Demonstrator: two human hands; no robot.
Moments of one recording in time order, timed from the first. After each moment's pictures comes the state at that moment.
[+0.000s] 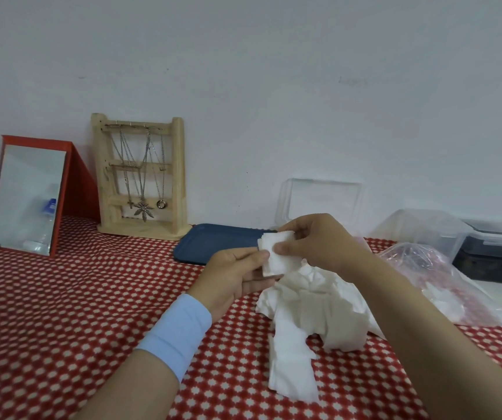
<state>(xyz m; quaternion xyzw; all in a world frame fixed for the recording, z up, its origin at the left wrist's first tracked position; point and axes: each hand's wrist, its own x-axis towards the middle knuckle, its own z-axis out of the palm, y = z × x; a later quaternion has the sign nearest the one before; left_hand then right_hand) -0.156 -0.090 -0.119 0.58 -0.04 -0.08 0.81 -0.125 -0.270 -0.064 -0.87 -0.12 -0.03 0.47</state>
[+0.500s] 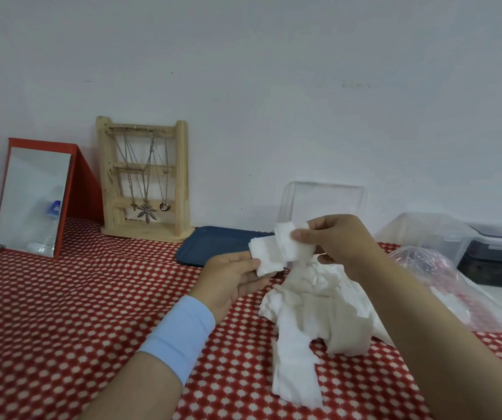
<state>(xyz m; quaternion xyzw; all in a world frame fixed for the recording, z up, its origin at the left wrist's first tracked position) -0.149 -0.084 -0.125 0.57 0.01 -0.06 0.82 -0.121 -0.284 -0.060 -0.80 -0.01 -0.03 0.60</state>
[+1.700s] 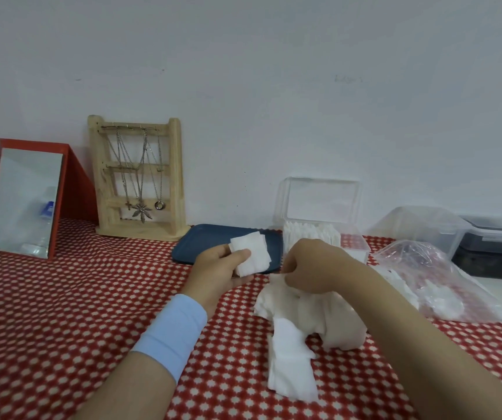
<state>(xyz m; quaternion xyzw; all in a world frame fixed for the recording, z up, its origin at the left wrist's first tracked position) -0.138 -0.079 -0.133 0.63 0.05 0.02 0.77 -0.129 -0.264 -0.080 -0.99 -0.12 0.05 0.10</state>
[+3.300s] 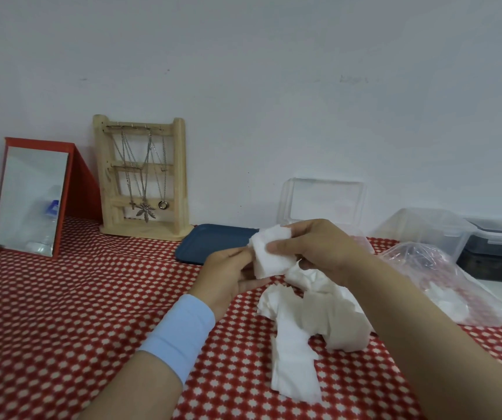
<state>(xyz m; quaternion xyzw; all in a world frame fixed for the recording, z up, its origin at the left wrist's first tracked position) -0.149 -0.088 -0.124 0.59 0.02 -0.03 0.80 -0.128 -0.265 -0.067 -0.81 -0.09 0.07 0.58</state>
